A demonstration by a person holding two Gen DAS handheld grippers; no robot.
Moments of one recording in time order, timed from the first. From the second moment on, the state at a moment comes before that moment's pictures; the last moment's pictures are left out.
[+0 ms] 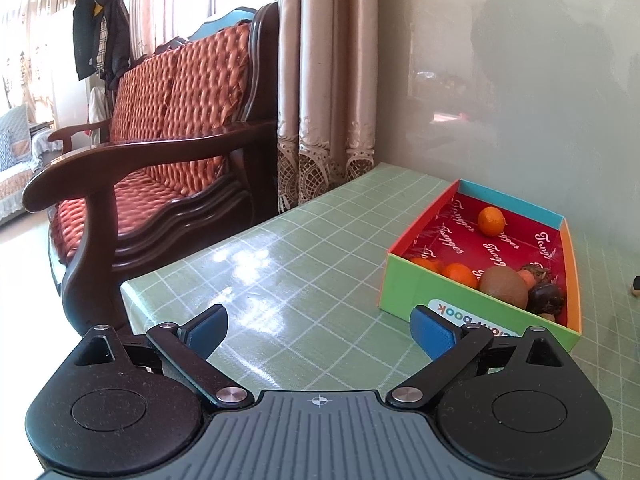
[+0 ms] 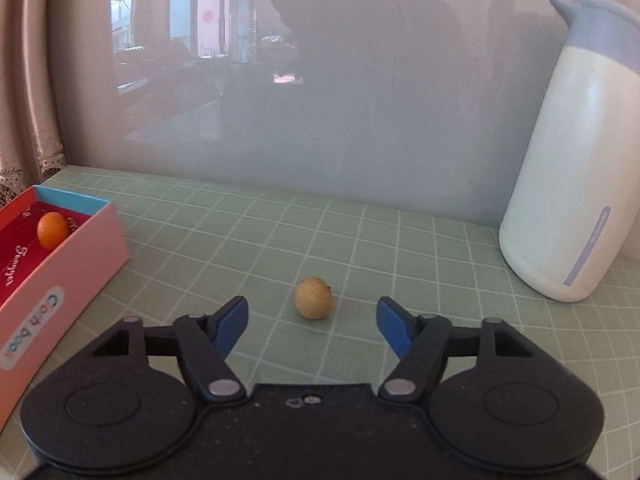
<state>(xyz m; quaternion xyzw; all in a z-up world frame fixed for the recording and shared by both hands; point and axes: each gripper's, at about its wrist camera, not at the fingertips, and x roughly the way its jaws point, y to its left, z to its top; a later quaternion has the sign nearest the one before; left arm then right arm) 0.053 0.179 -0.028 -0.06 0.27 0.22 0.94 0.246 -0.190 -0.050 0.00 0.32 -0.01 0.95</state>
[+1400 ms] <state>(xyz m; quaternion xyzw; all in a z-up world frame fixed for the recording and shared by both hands) 0.067 0.185 -0.027 -0.07 0.26 0.27 0.92 0.244 -0.149 -0.024 -0.01 0.29 0.12 0.95</state>
